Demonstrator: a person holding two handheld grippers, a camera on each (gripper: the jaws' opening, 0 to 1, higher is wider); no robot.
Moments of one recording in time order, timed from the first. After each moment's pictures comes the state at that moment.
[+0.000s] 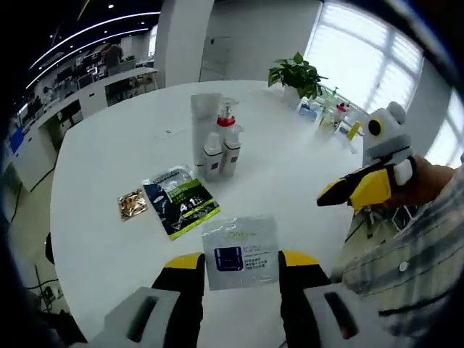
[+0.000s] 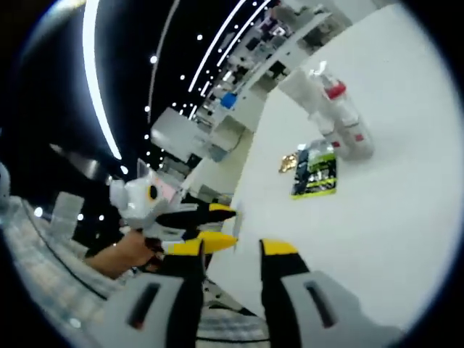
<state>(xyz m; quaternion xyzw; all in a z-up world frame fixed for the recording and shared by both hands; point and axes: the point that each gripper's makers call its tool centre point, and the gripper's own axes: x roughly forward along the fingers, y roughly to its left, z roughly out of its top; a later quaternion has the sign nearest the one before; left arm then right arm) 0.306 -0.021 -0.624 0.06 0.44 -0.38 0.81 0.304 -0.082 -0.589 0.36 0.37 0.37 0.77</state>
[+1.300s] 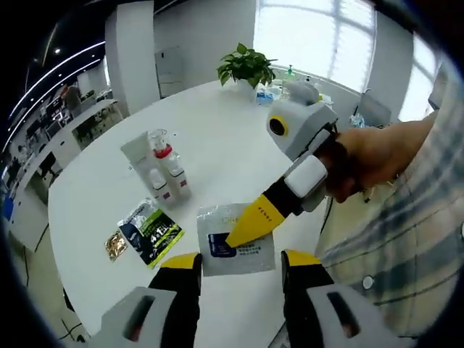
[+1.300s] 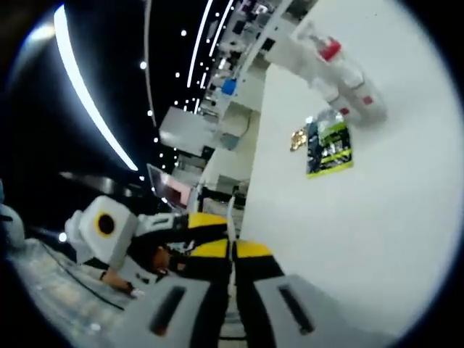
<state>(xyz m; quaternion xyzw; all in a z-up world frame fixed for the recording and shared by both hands) 0.276 -0.059 -0.588 0.16 0.40 -0.44 0.79 0.302 -0.070 -0.584 0.42 0.41 0.40 0.70</state>
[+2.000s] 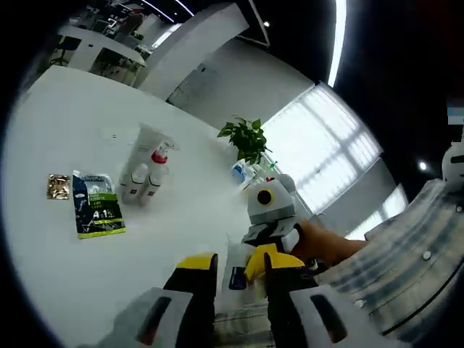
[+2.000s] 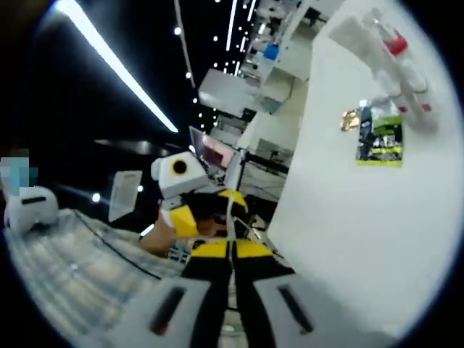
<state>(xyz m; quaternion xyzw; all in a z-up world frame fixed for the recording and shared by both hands) 0.278 -0.065 -0.530 -0.25 0.40 -0.50 0.73 0.264 -0.051 -0.536 0.37 0.42 0.57 0.59</state>
